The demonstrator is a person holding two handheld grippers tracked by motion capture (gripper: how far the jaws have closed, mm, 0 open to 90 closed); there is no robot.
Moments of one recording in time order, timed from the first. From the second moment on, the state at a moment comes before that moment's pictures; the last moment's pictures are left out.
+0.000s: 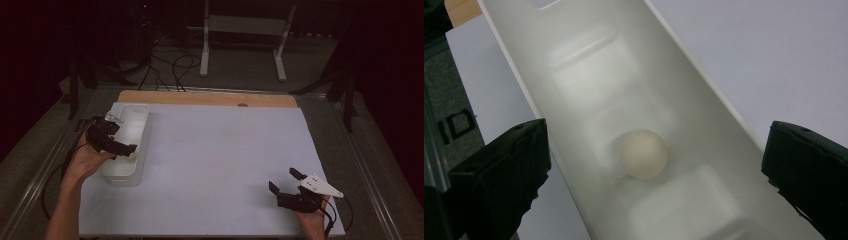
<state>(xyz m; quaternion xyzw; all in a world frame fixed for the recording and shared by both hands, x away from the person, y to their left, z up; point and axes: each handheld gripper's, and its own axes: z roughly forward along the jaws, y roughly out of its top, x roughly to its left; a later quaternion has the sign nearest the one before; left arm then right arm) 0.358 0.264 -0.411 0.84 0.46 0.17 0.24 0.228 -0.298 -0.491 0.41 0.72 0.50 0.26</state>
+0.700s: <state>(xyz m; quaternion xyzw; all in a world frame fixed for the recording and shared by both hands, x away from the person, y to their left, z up) 0.324 0.263 -0.423 0.81 0.45 0.20 0.32 0.227 -0.298 -0.490 0.41 0.72 0.50 0.26</state>
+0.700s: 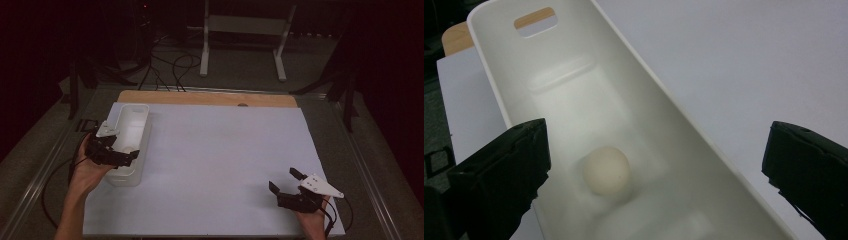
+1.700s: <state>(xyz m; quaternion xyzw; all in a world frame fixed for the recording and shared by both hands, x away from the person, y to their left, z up) 0.265 0.256 -0.445 0.76 0.42 0.28 0.41 0.227 -0.297 -0.491 0.41 0.71 0.50 0.26</state>
